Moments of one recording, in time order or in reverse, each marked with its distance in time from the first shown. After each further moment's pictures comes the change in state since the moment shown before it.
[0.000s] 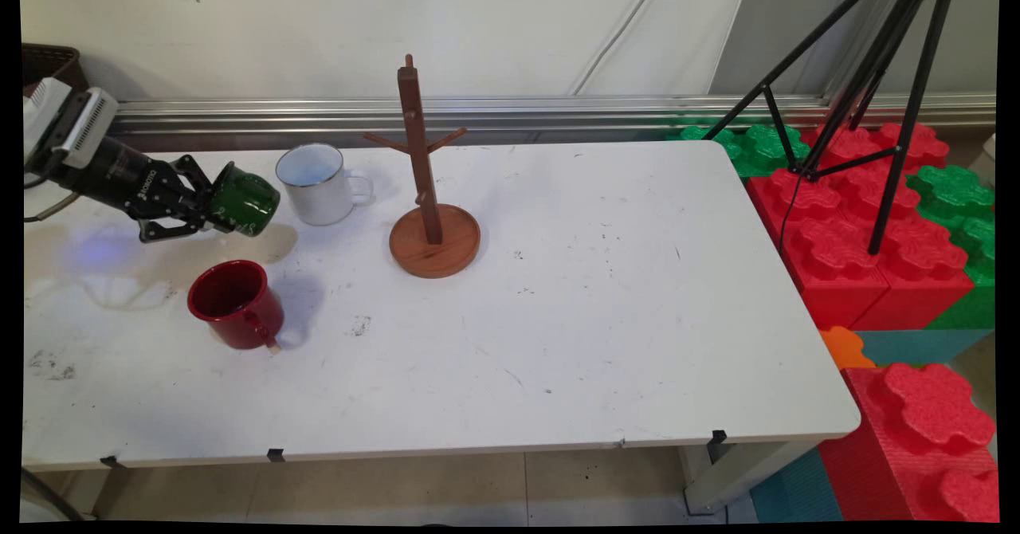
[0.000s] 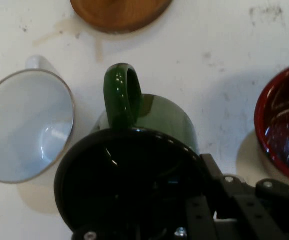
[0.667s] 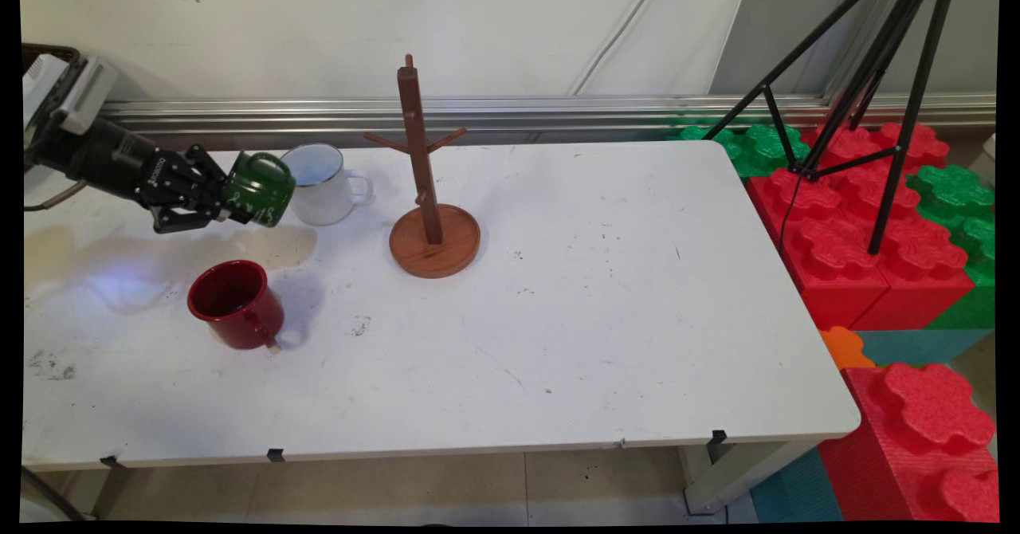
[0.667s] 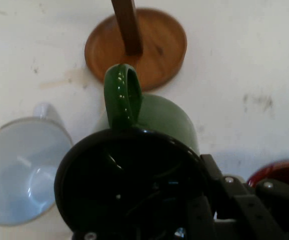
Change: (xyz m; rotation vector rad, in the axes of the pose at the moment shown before) arm 0.025 0.001 -0.003 -0.007 0.134 -0.187
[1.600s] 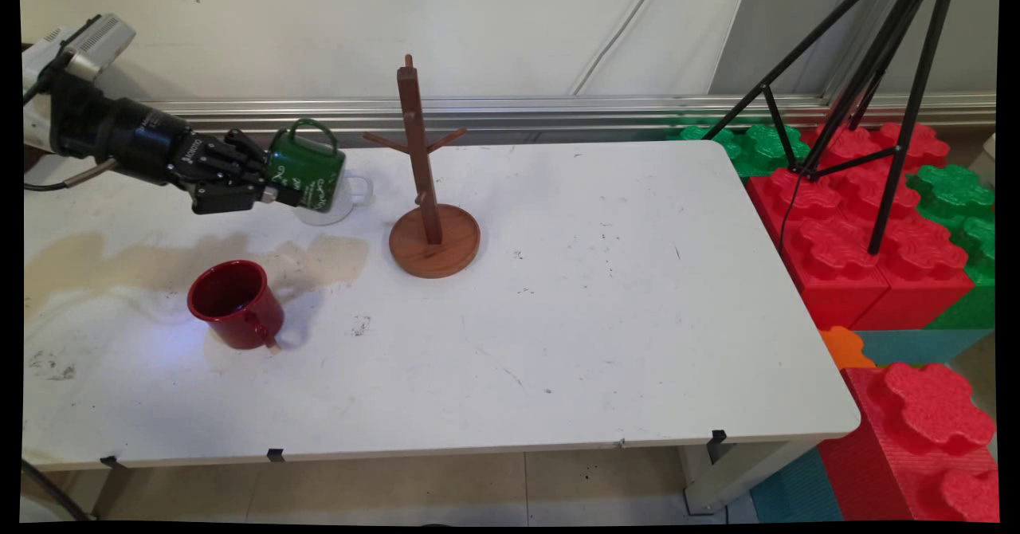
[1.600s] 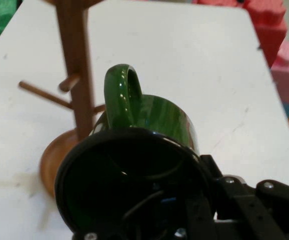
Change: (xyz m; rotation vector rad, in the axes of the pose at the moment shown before) arm 0.057 0.017 0.021 -0.082 0.255 -0.219
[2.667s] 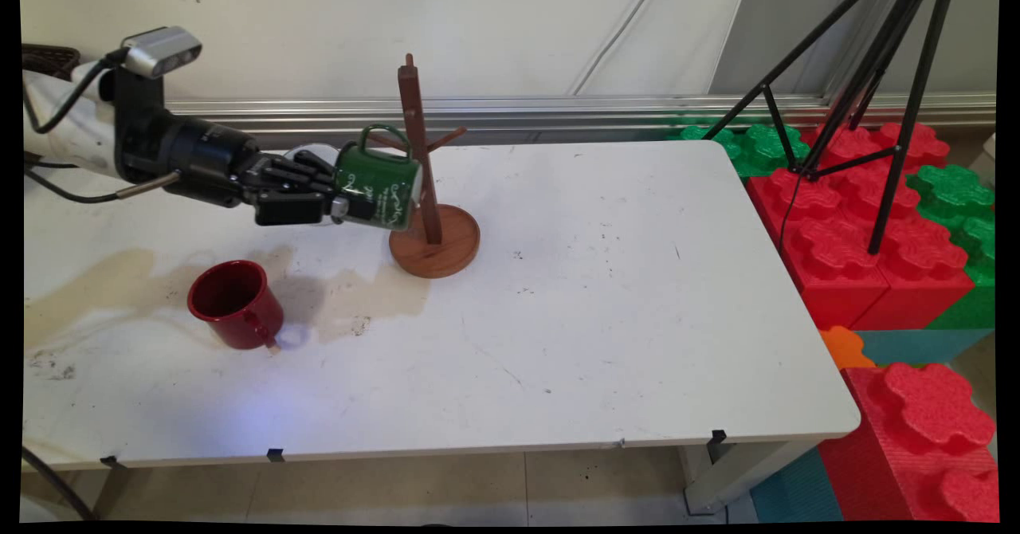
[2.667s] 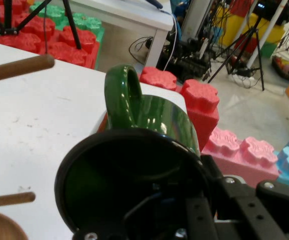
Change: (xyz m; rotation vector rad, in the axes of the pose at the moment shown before) arm 0.027 0.038 0.073 -0.153 0.190 -0.188
